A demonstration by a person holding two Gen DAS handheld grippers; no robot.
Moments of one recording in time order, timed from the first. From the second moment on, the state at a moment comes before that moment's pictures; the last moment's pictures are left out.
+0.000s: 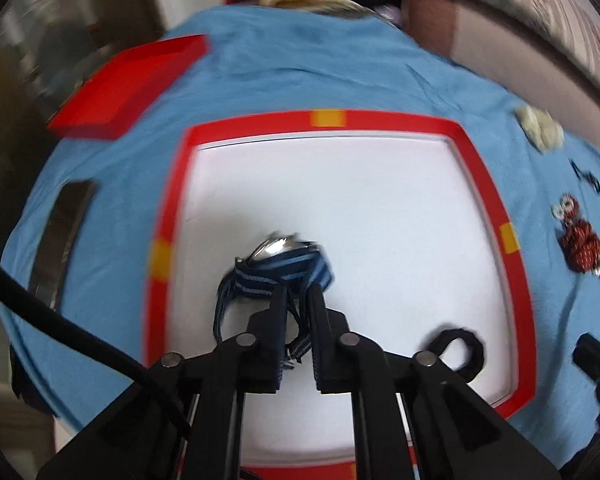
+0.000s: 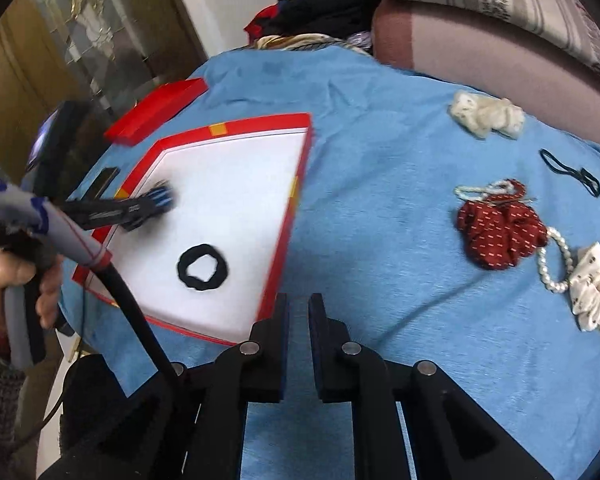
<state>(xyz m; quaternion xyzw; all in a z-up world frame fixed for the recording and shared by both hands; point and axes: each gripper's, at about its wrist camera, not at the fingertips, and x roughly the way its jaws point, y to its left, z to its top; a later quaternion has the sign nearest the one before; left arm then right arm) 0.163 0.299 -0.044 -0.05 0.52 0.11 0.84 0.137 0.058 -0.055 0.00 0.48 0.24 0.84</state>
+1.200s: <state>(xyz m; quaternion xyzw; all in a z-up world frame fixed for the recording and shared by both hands) 0.185 0.326 -0.065 -0.24 0.49 -0.03 0.84 0.121 -0.040 -0.046 0.05 0.46 0.15 0.87</state>
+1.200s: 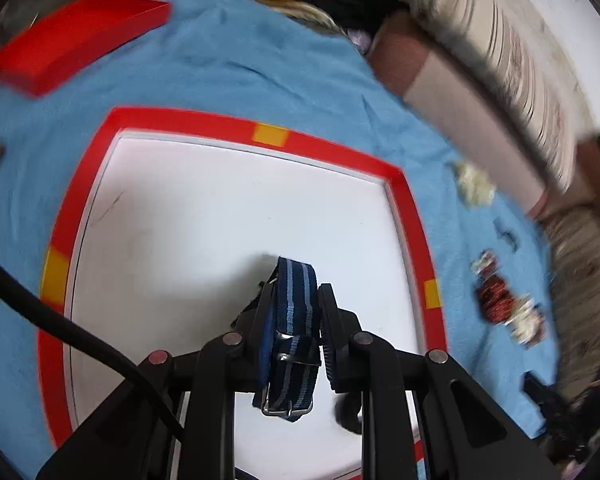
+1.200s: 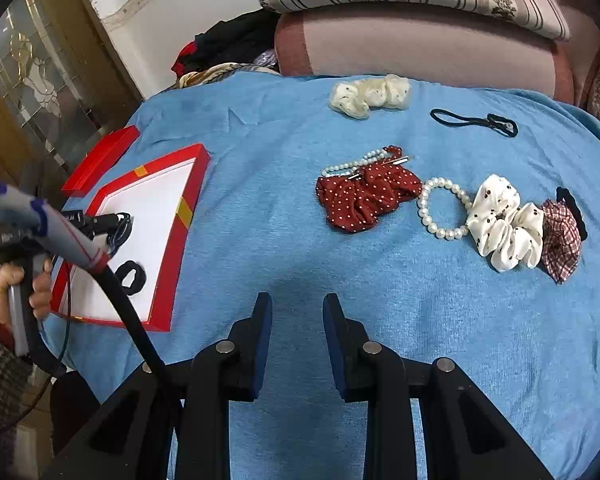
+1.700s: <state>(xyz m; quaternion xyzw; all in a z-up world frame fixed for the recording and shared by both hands) 0.147 0.353 -0.011 -0.13 0.45 0.12 0.87 0.118 -0.090 -0.043 0.06 0.45 0.10 0.88</state>
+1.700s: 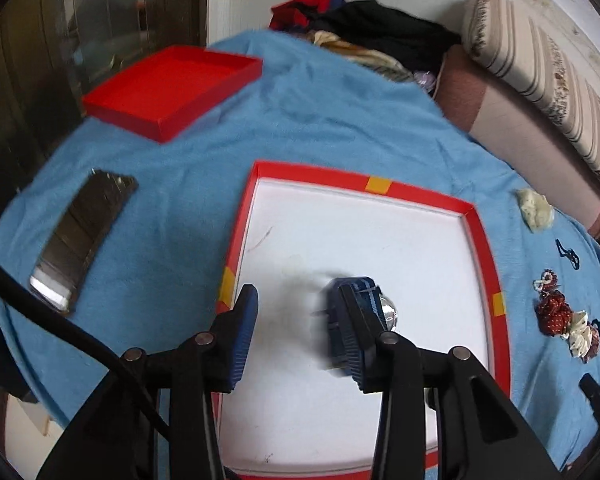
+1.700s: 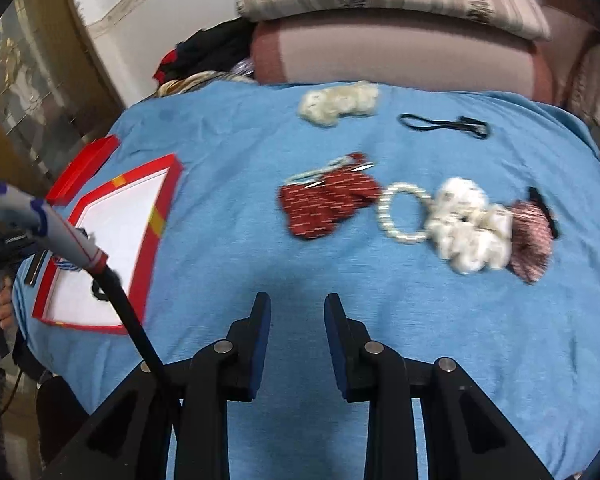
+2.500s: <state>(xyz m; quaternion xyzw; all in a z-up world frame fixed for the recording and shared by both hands) 0.205 0.061 -0.017 -0.01 0.49 -0.12 0.86 0.107 -0.268 -0.058 0.13 0.45 -0.02 0.89</state>
